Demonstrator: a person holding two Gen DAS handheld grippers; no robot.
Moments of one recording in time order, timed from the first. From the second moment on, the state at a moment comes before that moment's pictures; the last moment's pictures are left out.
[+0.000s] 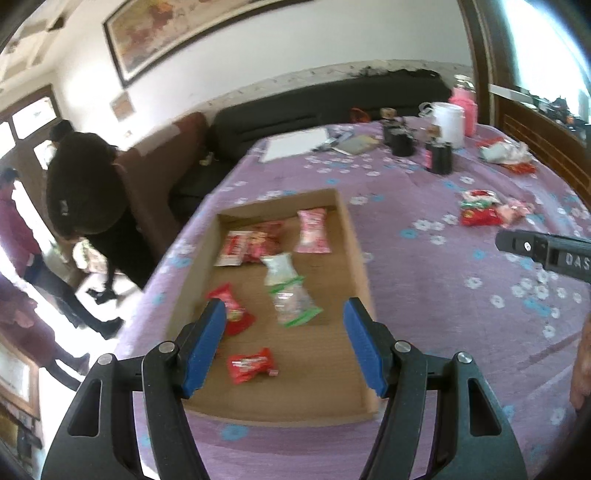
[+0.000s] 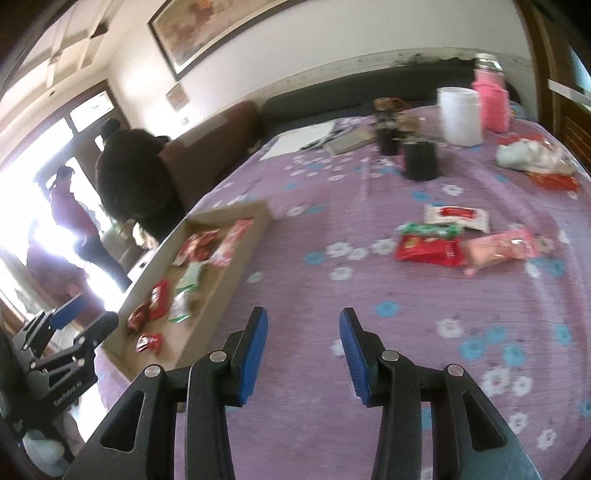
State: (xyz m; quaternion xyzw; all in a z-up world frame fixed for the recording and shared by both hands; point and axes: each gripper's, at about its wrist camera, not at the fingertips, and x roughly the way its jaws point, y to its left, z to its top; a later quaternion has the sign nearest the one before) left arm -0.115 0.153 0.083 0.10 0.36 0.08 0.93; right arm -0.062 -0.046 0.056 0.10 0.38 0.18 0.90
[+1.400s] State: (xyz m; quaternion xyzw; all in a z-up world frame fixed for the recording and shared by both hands) left arm -0.090 0.113 0.064 -0.02 0.43 -0.11 0.90; right arm 0.054 -0.103 0.032 0.08 0.44 0.09 0.89
